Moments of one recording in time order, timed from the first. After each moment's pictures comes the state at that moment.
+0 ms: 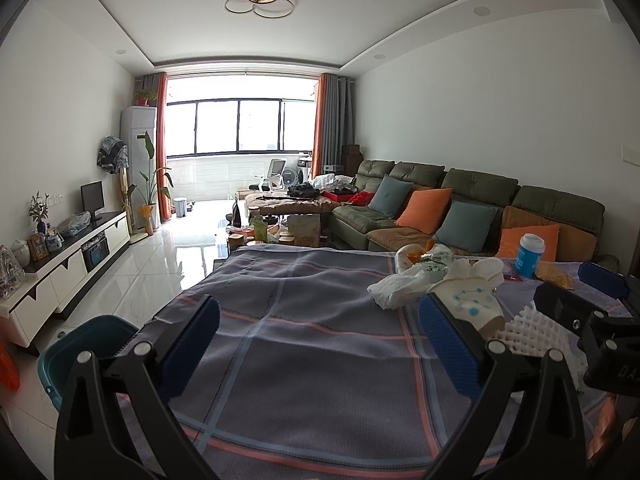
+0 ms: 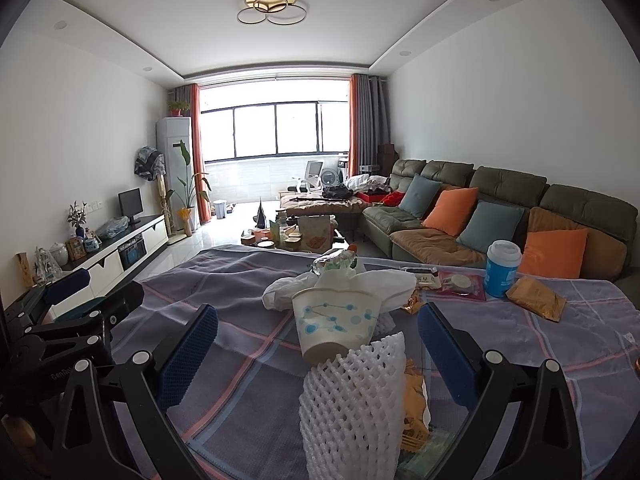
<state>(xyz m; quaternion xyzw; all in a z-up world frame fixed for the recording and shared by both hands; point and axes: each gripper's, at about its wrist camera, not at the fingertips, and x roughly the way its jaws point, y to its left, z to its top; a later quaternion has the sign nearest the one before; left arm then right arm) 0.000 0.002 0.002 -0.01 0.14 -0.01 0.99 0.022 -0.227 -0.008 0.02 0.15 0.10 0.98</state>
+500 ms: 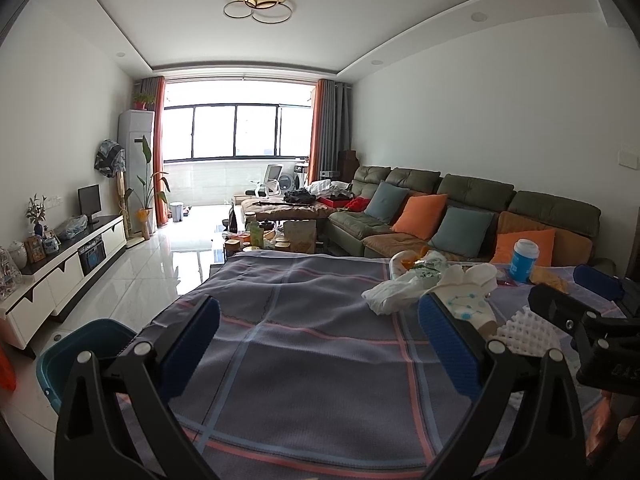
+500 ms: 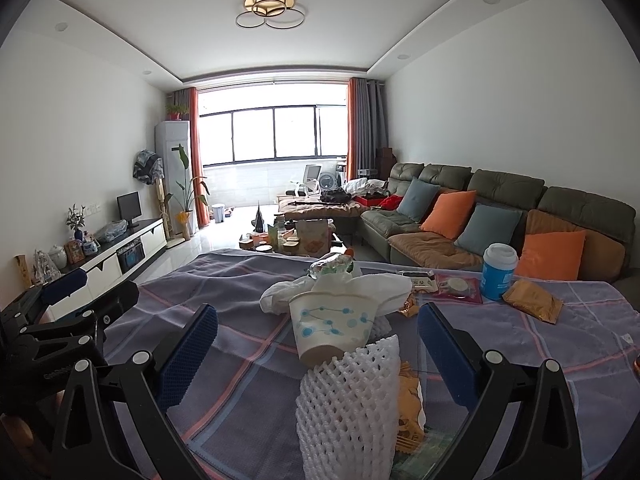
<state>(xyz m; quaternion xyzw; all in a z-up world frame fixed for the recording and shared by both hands) -0.006 0.003 0.005 -0.01 0.13 -0.02 0.99 0.025 -0.235 0.005 0.02 0.15 0.10 0.98</state>
